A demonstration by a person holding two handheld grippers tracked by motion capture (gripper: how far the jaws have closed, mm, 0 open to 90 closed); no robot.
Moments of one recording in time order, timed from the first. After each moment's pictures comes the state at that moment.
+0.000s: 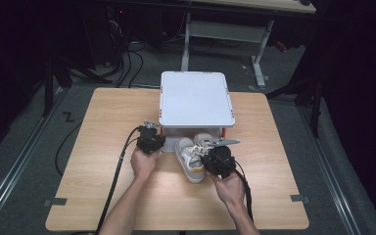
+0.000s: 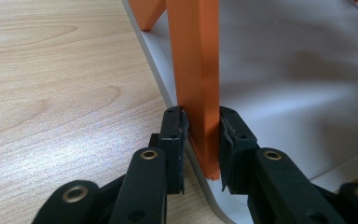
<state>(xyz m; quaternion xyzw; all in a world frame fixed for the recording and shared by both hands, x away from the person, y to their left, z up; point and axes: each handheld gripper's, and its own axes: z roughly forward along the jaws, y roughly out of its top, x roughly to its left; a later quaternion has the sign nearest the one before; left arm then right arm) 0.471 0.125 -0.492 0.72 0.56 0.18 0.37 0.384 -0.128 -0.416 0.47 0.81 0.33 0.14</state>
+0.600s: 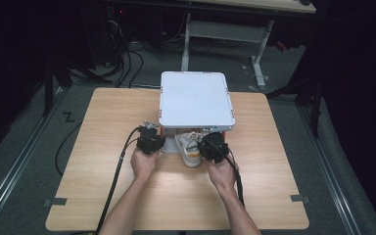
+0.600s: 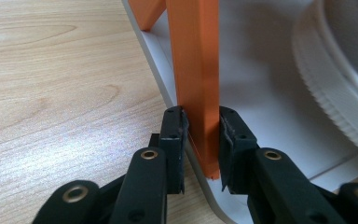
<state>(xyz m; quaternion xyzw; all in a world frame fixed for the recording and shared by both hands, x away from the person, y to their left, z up) 0.470 0.126 -0.492 0.73 0.55 0.18 0.37 0.427 -0.110 -0.421 0.49 0.79 0.33 0.17</state>
